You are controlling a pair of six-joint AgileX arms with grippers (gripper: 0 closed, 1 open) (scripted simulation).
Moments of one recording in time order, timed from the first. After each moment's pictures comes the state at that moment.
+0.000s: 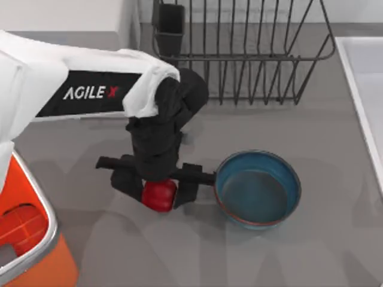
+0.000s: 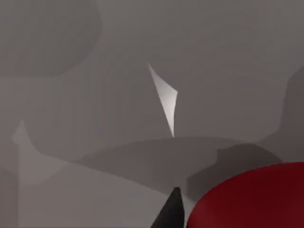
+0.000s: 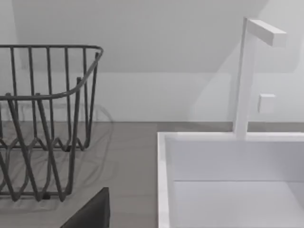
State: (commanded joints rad) left arm -0.63 2.10 1.41 -0.94 0.02 -0.41; right arm 0.00 0.00 0.00 0.00 0.00 0.00
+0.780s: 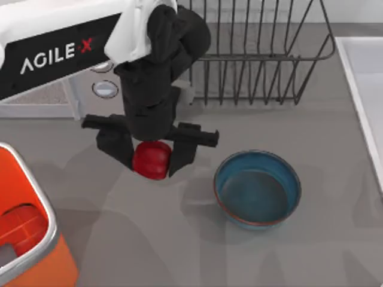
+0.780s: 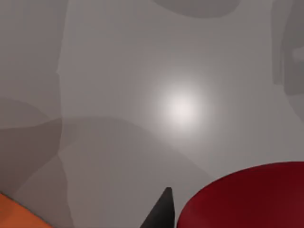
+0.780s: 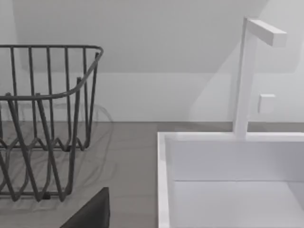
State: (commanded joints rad) left arm -0.63 2.00 1.64 -1.28 0.02 -0.42; right arm 0.00 0.00 0.00 0.00 0.00 0.00
